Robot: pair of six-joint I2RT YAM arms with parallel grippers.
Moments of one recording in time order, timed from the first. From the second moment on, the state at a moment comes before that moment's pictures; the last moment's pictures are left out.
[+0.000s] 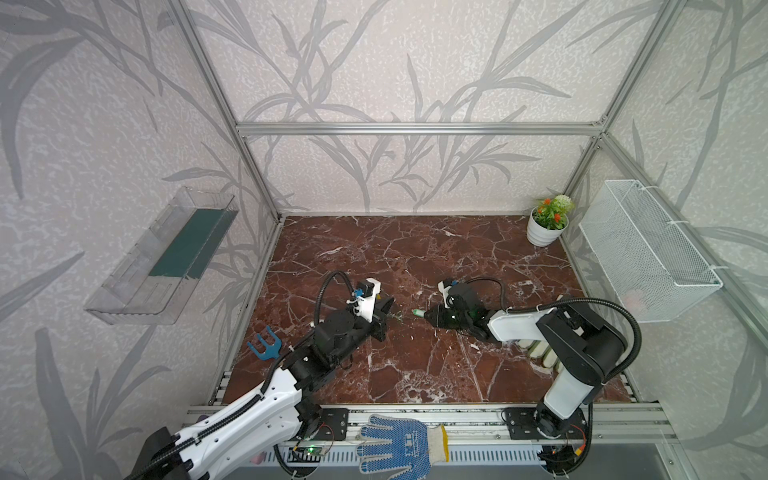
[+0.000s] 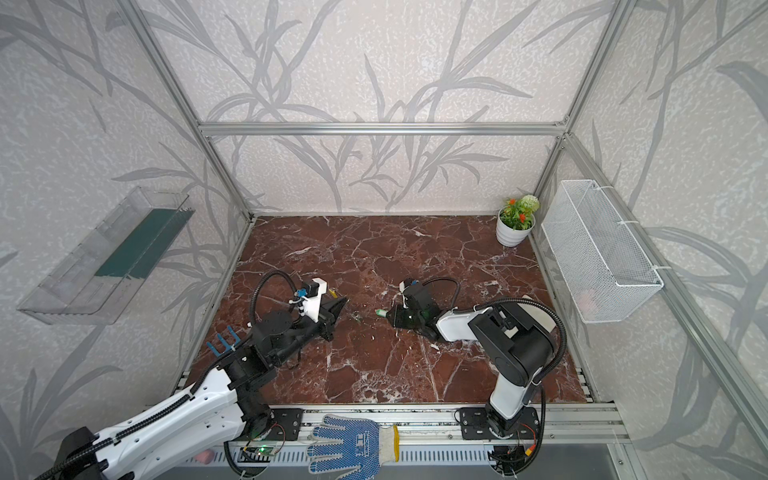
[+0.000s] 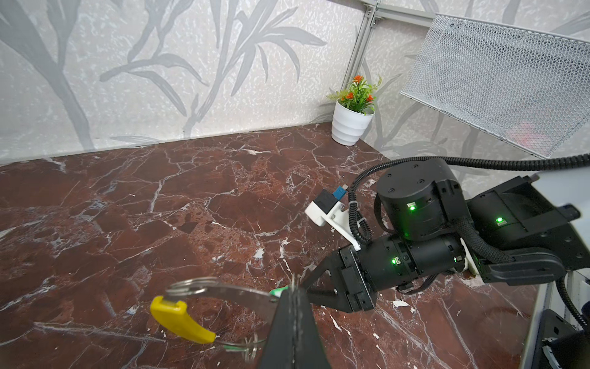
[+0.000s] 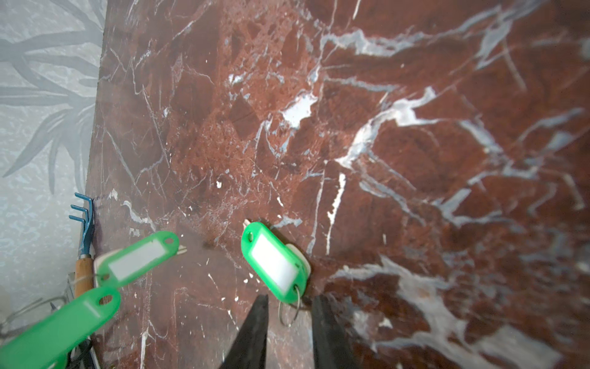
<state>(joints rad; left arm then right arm) -0.77 0.74 0.42 0.14 -0.09 -0.24 0.68 1.74 0.67 0.32 -0.24 0.76</state>
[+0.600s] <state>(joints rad) -0.77 0.75 0.42 0.14 -0.09 -0.24 0.68 1.55 0.66 0.26 -0.23 0.71</state>
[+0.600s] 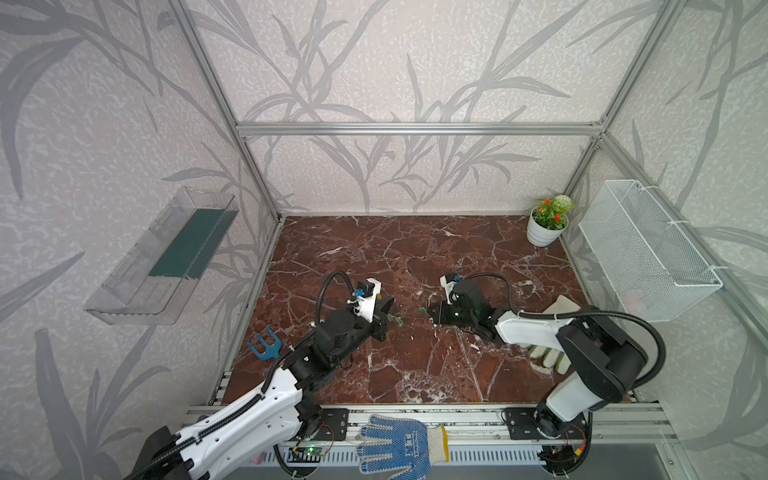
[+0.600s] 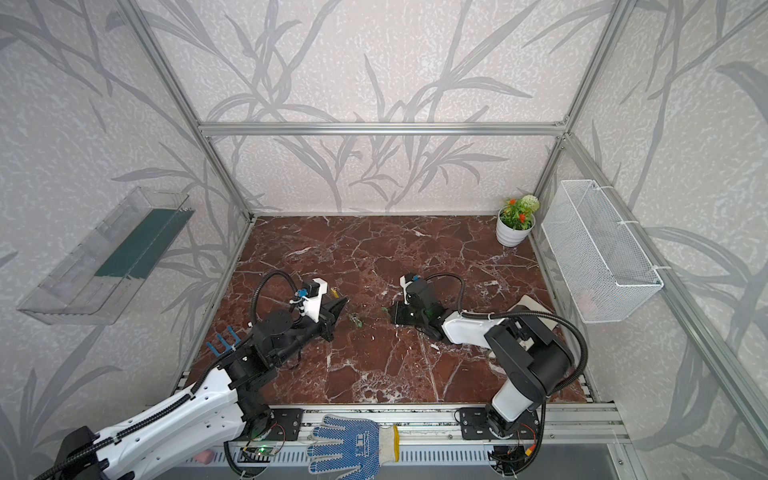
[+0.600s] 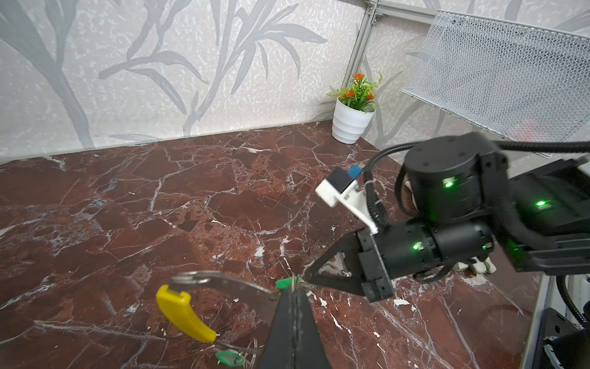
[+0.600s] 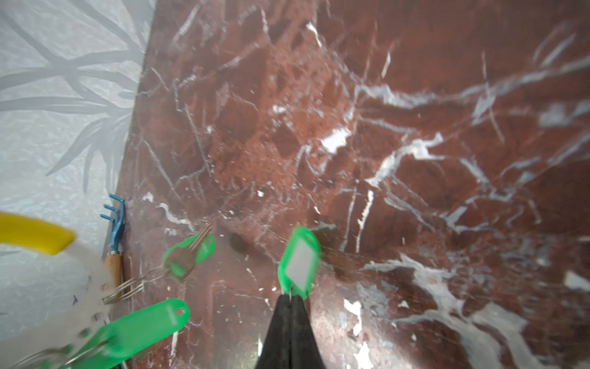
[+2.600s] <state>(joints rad) -0.77 0.73 0.40 0.15 -0.10 -0.24 0.86 1.74 1.08 -0.71 -0.13 0.13</state>
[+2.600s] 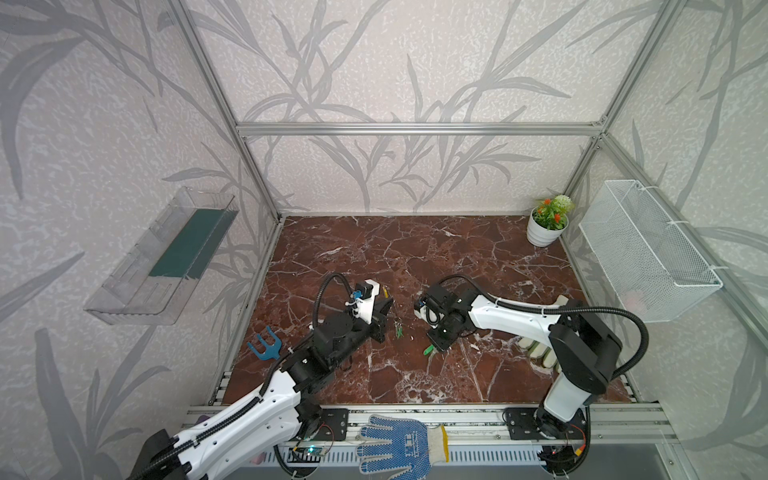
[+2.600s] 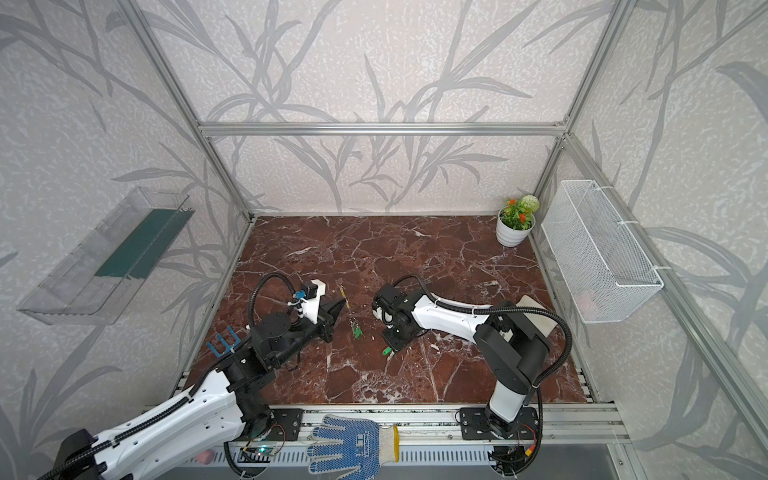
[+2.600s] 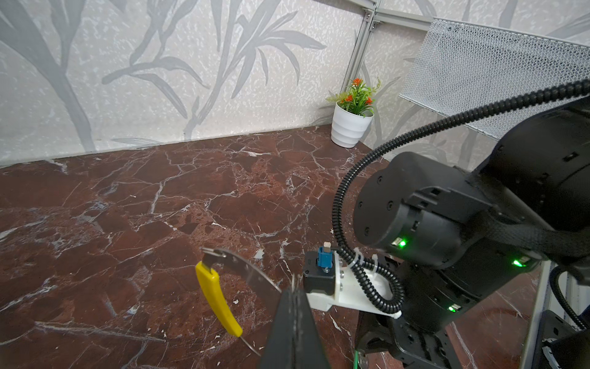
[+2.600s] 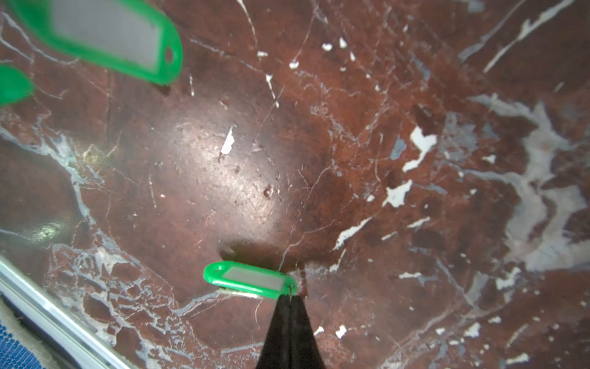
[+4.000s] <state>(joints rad) -0.77 0.72 0.39 0.15 -0.12 -0.24 0.81 1.30 0.46 0.01 -0.12 0.29</state>
